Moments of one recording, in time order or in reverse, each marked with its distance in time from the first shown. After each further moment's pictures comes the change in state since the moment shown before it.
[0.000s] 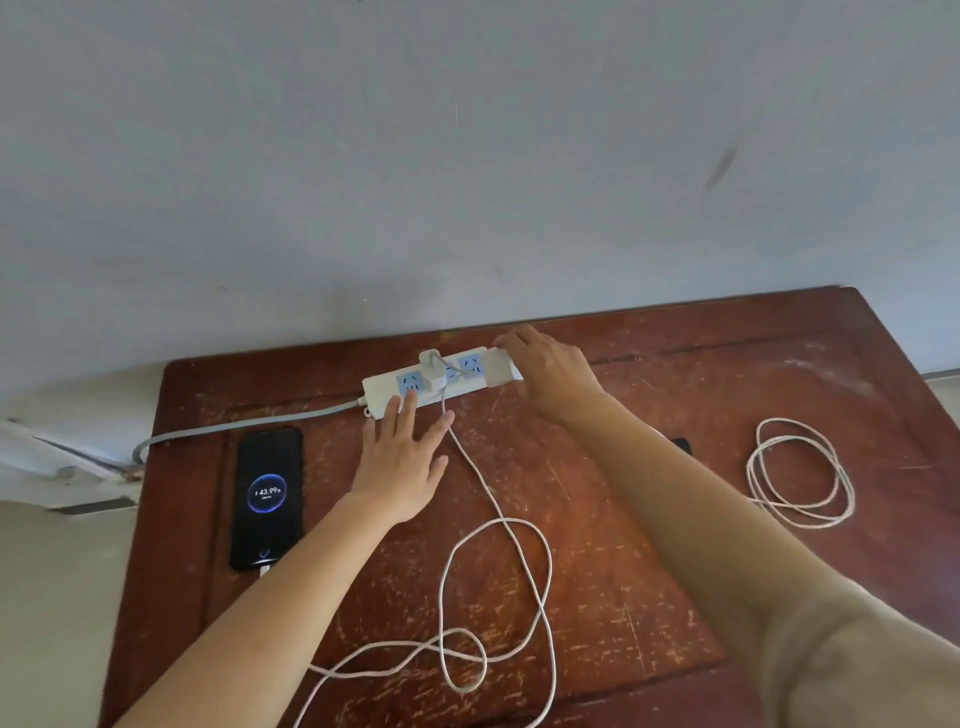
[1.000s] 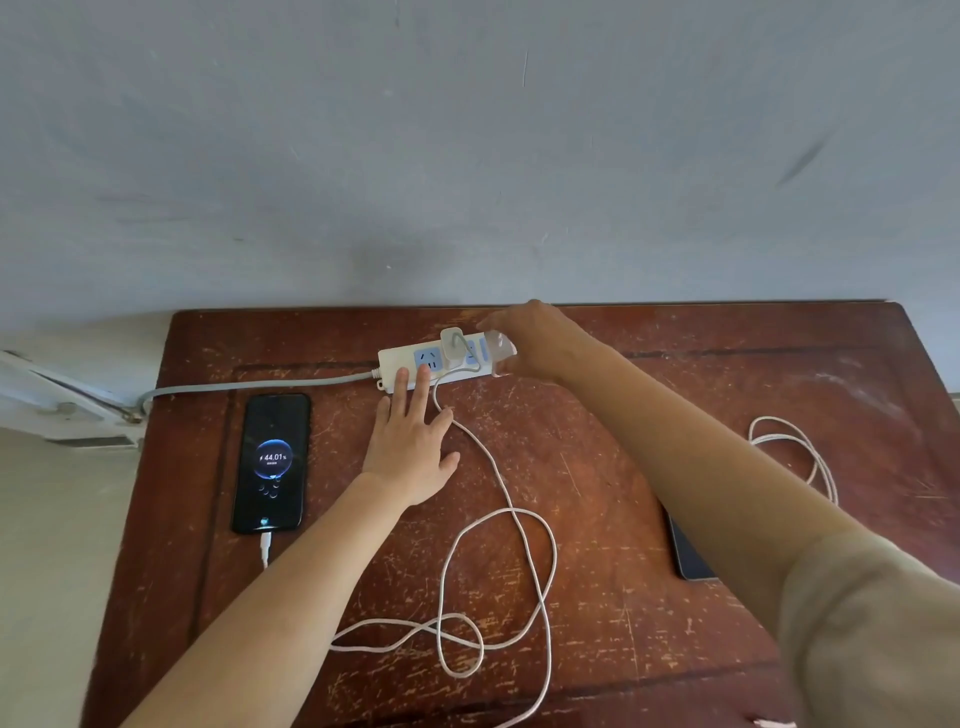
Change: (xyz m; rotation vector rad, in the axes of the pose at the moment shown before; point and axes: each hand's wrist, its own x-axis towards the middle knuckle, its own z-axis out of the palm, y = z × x) left_hand 0.007 -0.004 0.010 -0.029 -0.022 -0.044; right_hand 0.052 -0.030 -0.020 0.048 -0.260 -0.155
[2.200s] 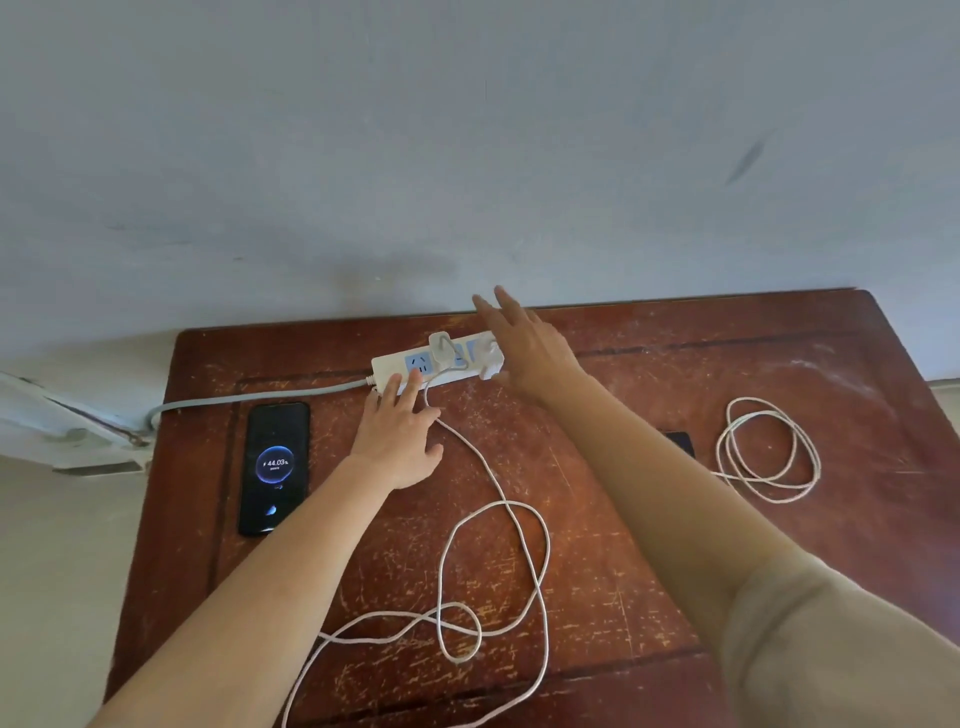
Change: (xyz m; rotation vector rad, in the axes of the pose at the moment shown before) left_hand -0.006 -0.002 -0.029 0.007 -0.065 0.023; right_hand -0.027 0.001 0.029 -0.031 0.210 0.118
